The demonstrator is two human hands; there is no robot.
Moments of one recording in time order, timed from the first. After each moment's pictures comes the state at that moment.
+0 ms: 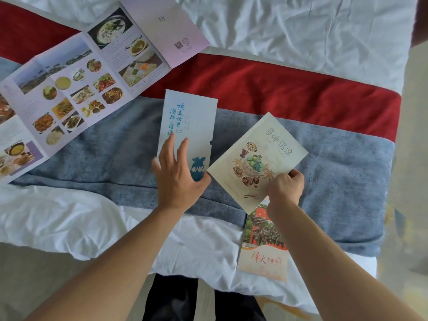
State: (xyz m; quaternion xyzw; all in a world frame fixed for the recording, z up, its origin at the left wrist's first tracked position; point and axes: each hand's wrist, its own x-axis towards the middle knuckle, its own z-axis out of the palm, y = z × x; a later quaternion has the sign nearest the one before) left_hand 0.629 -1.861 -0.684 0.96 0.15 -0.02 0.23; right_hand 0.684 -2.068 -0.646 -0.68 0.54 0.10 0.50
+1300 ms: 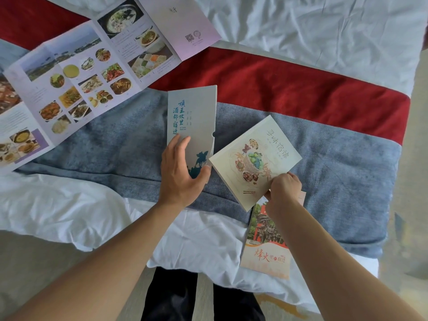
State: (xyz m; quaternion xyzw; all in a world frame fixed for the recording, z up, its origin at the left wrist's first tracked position) left_hand 0.619 -1.852 -0.681 0.89 0.19 0.00 0.42; right_hand 0.679 -2.056 -0.654 -0.61 0.57 0.14 0.53
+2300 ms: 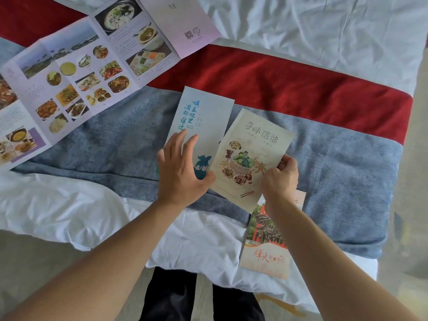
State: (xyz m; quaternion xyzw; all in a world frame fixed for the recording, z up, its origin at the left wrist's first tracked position) left_hand 0.627 -1.850 -0.679 0.96 0.11 -0.01 0.26; right_hand 0.679 -2.045 -0.651 -0.78 0.40 0.12 0.47
